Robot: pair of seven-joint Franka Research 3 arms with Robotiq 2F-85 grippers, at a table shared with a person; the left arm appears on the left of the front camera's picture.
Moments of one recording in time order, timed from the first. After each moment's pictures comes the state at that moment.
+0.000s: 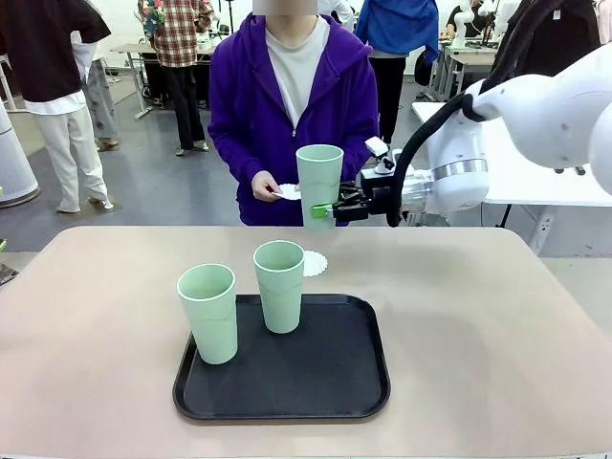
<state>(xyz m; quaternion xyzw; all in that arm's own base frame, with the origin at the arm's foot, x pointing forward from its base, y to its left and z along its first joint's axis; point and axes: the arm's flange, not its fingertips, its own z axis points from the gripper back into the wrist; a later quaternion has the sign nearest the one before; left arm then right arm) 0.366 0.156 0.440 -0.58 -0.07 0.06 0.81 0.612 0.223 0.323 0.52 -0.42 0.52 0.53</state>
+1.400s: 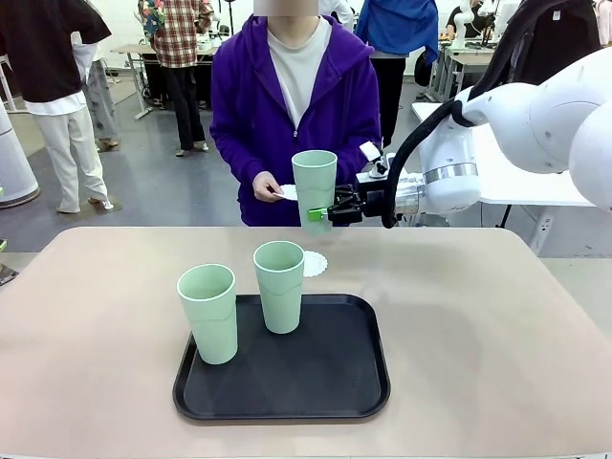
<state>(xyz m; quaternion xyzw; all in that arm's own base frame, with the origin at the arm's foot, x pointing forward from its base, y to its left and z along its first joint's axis) 0.366 0.156 0.440 -0.58 -0.07 0.06 0.81 0.624 0.226 0.311 0.51 -0.42 0.52 0.54</state>
